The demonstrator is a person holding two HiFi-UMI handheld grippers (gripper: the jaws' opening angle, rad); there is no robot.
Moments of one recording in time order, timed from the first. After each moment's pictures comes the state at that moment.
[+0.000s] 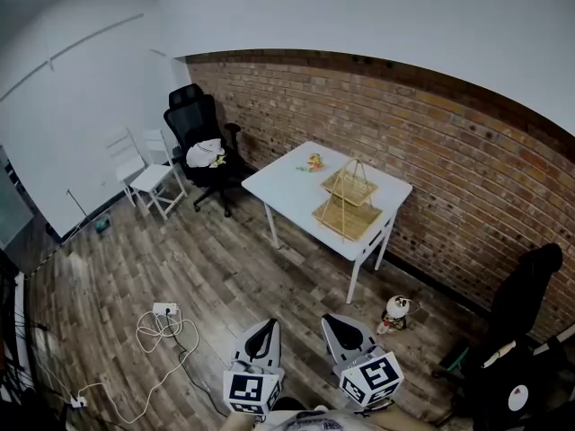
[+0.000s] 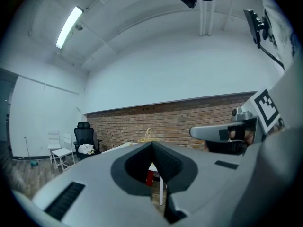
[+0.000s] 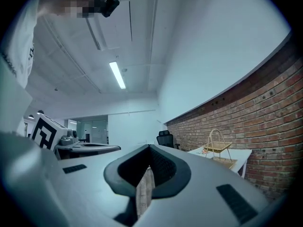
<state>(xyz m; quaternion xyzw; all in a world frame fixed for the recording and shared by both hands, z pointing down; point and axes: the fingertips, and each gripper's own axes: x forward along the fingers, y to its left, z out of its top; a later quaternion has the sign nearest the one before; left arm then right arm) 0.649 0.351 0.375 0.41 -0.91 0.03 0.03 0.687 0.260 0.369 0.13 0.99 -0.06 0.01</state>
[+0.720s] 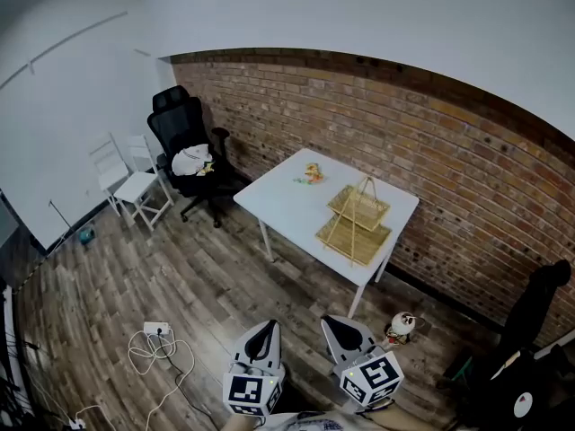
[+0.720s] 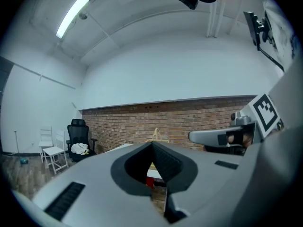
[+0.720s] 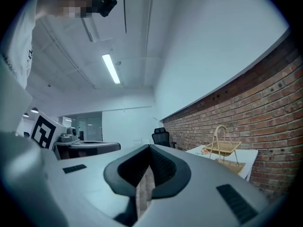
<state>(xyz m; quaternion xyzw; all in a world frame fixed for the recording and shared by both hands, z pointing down) 0.502 0.327 0.391 0.44 -0.90 0.01 0.04 0.542 0.238 0.390 0.10 0.99 -0.06 0.00</state>
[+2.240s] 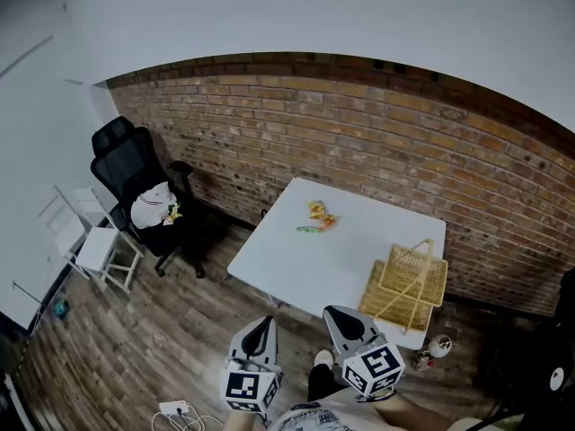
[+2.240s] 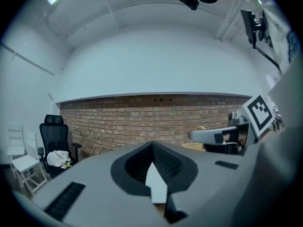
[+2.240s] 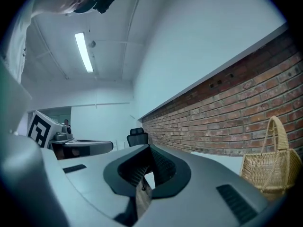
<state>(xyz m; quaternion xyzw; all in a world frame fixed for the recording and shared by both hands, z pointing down) 0.050 0.252 0.396 0.54 -0.84 0.02 0.05 0.111 0.155 0.399 -0.03 1.00 -0.07 -0.02</state>
